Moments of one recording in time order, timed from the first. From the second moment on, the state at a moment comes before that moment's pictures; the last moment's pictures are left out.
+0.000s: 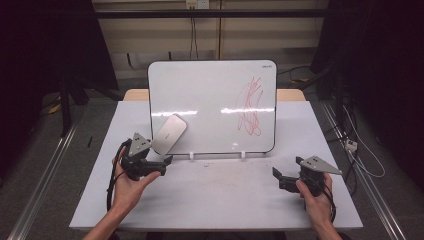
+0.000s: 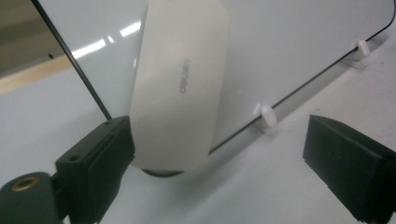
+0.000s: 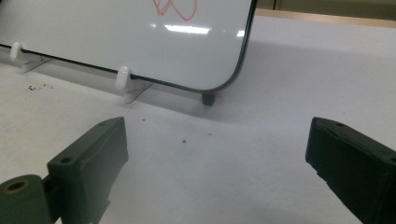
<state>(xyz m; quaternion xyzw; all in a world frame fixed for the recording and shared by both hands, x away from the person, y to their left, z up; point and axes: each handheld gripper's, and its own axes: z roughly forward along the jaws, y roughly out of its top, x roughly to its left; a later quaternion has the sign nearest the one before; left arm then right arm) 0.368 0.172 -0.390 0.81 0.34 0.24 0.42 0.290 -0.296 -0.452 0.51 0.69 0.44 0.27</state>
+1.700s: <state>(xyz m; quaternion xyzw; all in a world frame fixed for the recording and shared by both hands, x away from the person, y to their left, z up) 0.410 0.127 -0.406 0.83 0.31 0.35 0.31 0.292 -0.289 -0.451 0.50 0.70 0.43 0.27</state>
